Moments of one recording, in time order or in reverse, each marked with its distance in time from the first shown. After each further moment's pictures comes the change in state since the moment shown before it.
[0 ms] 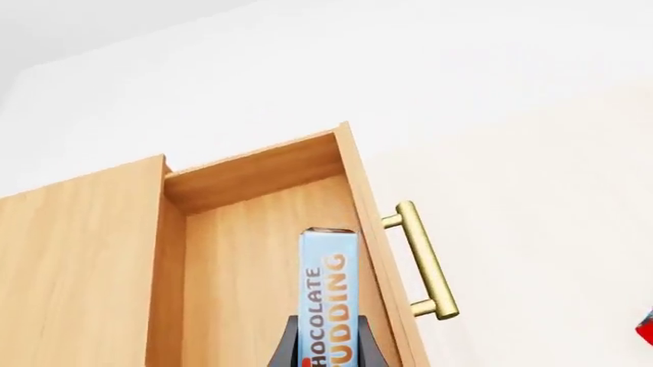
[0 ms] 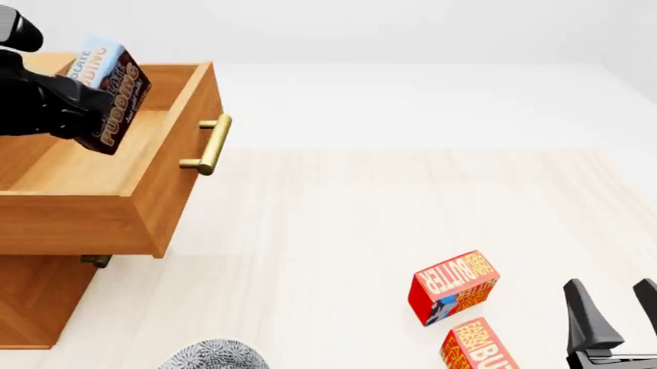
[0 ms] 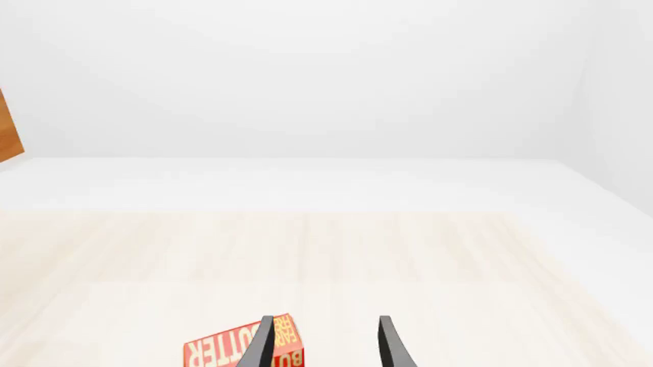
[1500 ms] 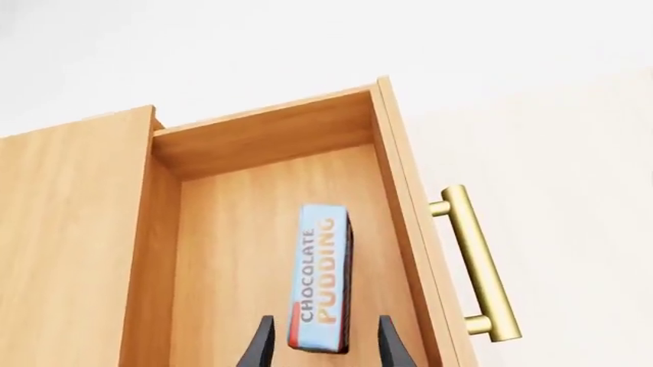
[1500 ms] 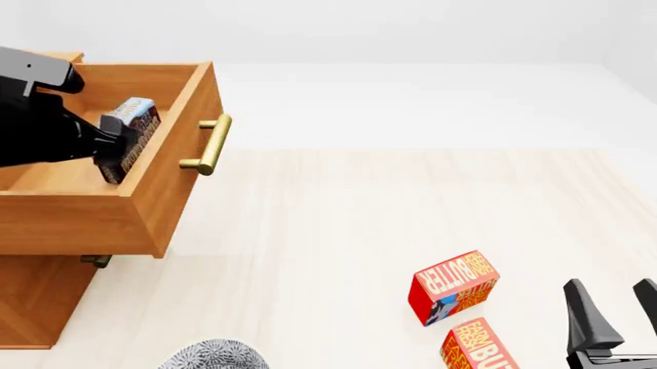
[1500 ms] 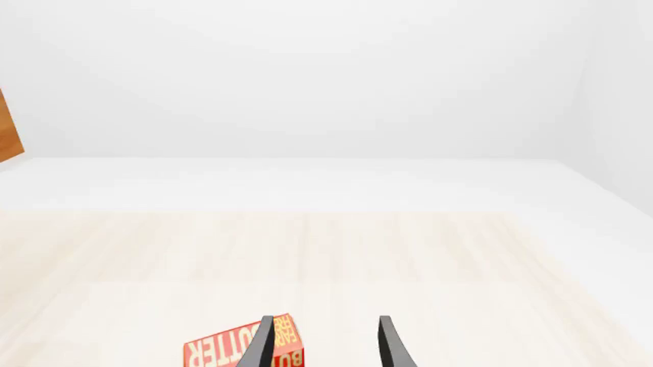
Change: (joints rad) left arm 0.075 0.099 0.122 -0.119 -0.010; right arm 0.000 0.000 0.000 0.000 0.000
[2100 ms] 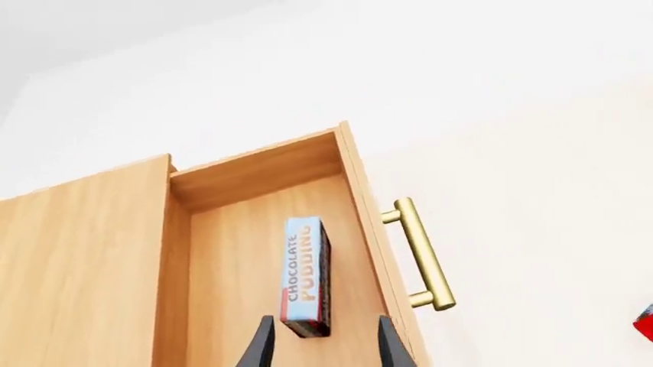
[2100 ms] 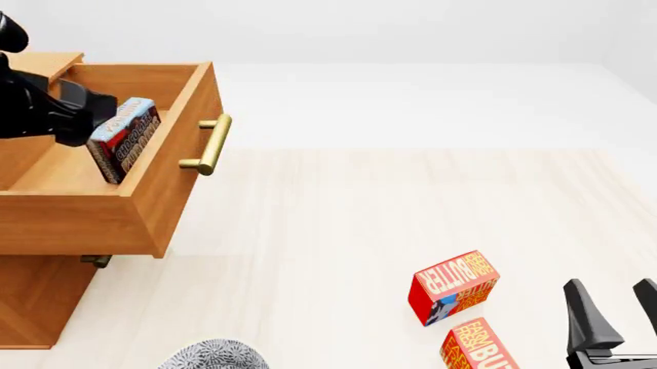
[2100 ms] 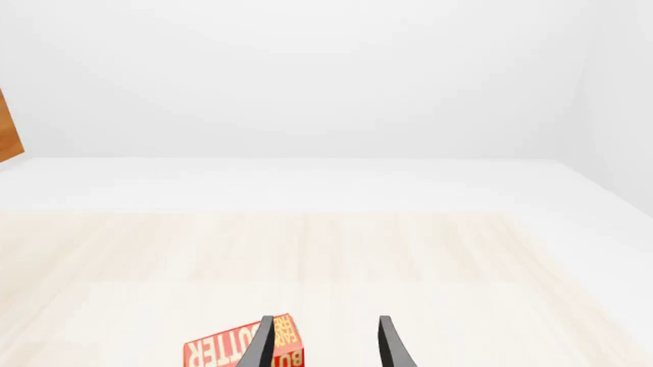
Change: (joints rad) left arm -0.076 -0.135 -0.117 0.136 0.019; right arm 0.000 0.000 0.000 0.000 0.000
